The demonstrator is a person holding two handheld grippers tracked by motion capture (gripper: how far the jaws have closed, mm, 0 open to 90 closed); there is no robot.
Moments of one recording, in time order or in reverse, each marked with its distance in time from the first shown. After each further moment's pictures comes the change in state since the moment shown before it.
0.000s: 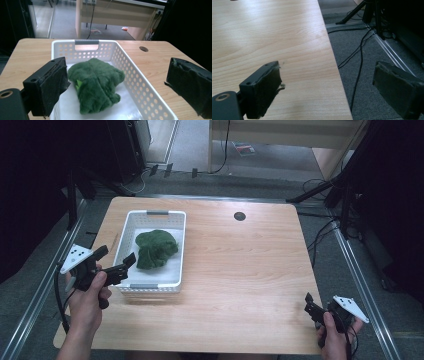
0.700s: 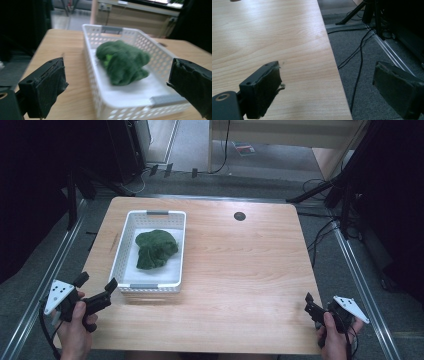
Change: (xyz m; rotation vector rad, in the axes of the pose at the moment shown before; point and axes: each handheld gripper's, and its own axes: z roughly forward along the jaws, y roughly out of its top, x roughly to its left) left arm 0.045 -0.087 -0.029 -0.081 0.117 0.016; right arm 0.000 0.000 0.000 -0.003 0.002 0.000
